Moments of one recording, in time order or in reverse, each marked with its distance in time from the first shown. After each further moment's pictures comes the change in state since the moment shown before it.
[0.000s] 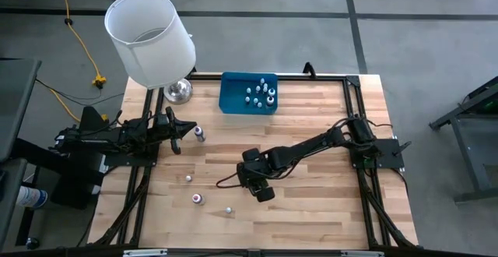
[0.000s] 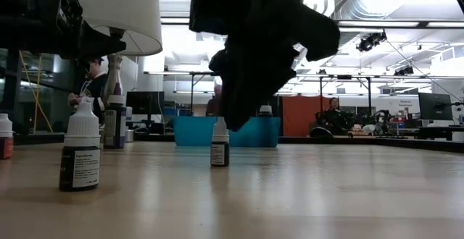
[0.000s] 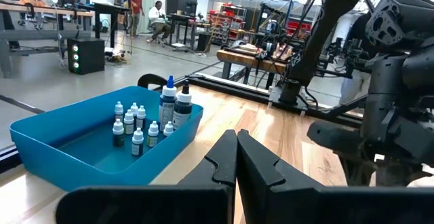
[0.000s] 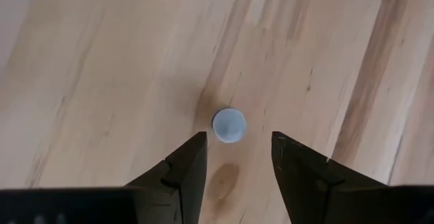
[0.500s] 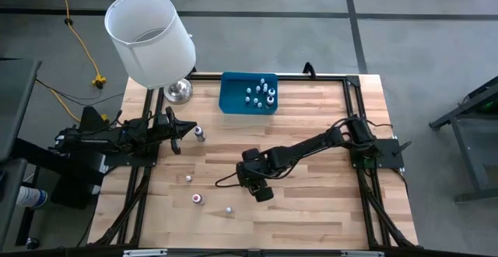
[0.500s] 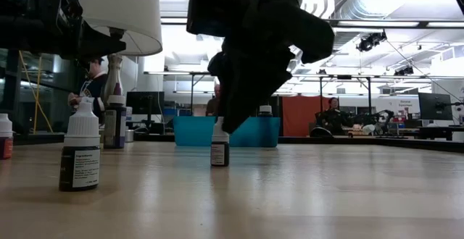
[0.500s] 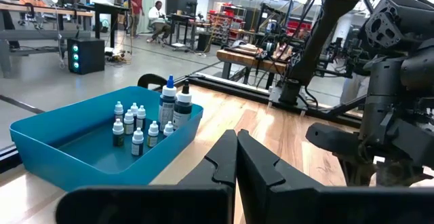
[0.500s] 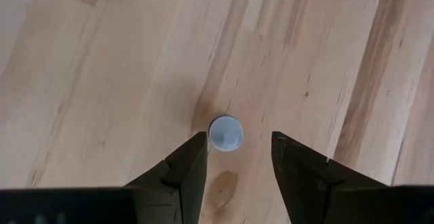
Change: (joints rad) left arm 0.000 0.000 0.000 0.000 0.000 0.000; right arm 0.000 0.010 0.000 0.016 -0.001 0.016
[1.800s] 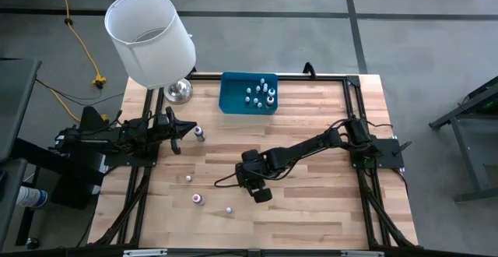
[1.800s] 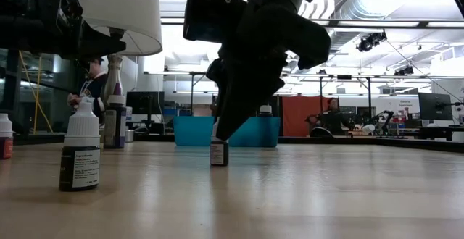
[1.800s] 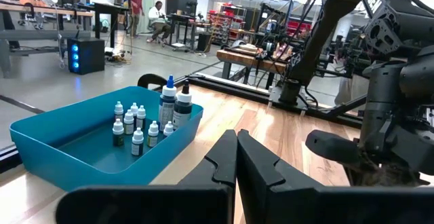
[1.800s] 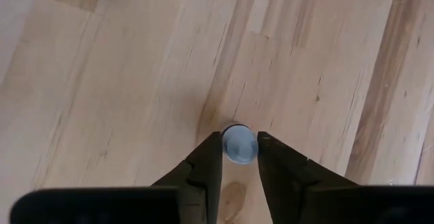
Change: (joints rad) left arm 0.000 0.000 0.000 0.000 0.000 0.000; right arm 0.000 0.019 0.000 0.028 -0.018 0.027
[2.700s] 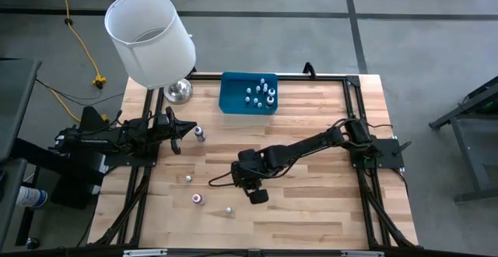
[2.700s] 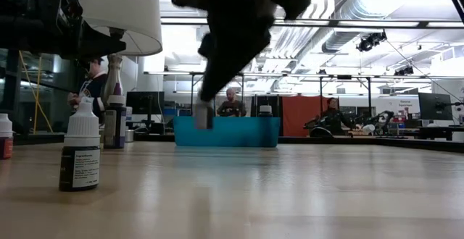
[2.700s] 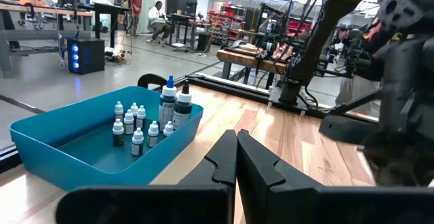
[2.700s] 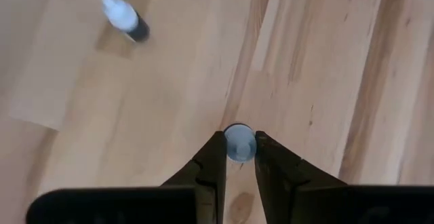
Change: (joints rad) left arm 0.000 0.000 0.000 0.000 0.000 0.000; right arm 0.001 0.001 0.132 -0.103 -0.031 0.042
